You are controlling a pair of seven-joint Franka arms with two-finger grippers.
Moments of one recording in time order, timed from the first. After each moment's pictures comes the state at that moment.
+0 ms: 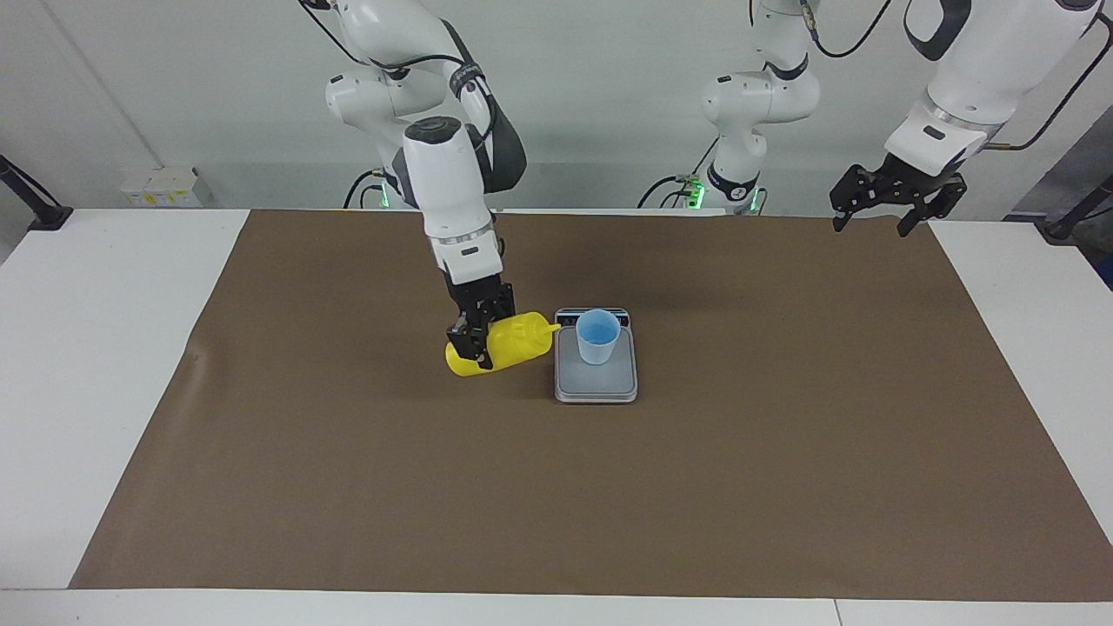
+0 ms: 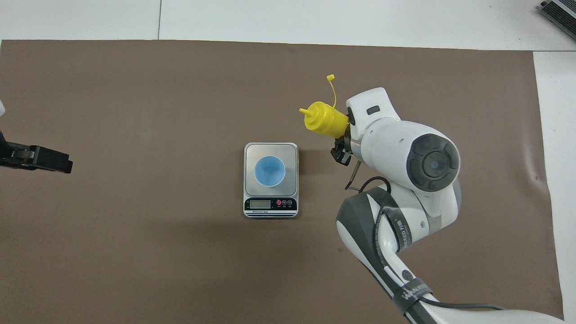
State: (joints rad) left arm 0.03 -0.08 -0.10 -1.65 -0.02 1.53 0.09; right arm 0.38 0.17 0.03 -1.93 -0.11 2.49 -0.74
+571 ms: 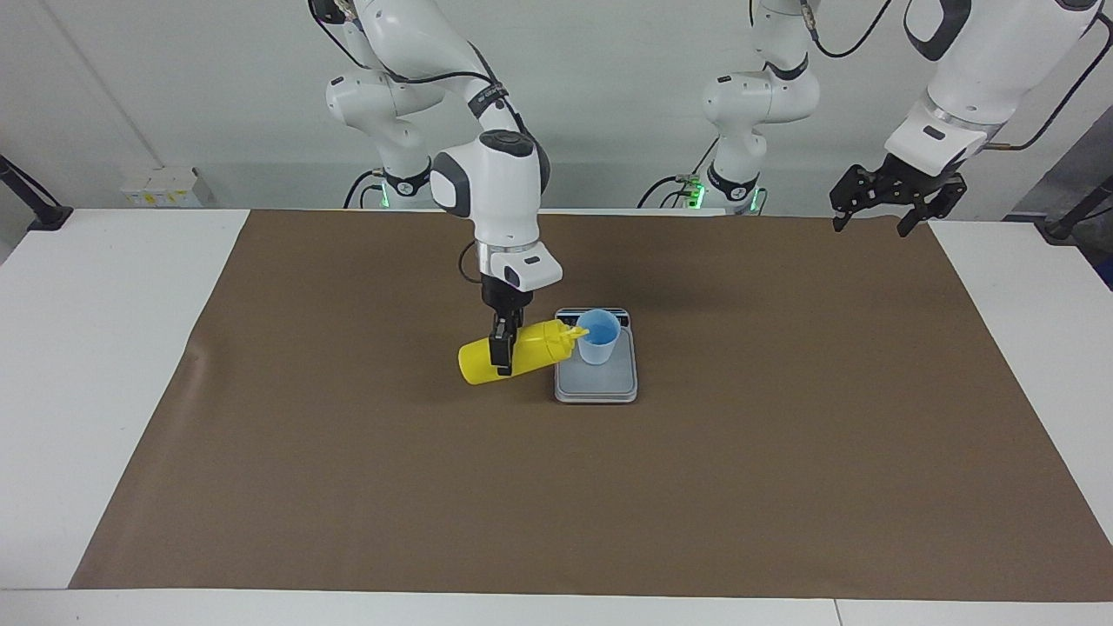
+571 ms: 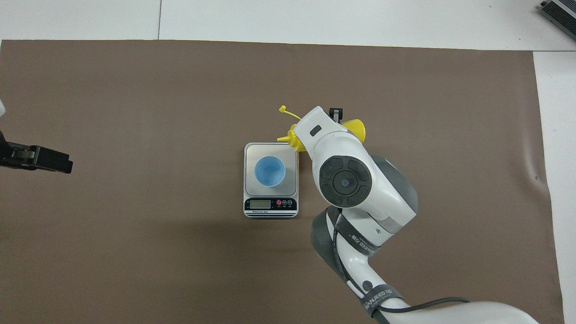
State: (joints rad) left arm 0.03 -0.08 -0.10 -1.65 -0.02 1.53 0.09; right arm 0.47 0.24 0.03 -1.88 -0.49 2.40 -0.73
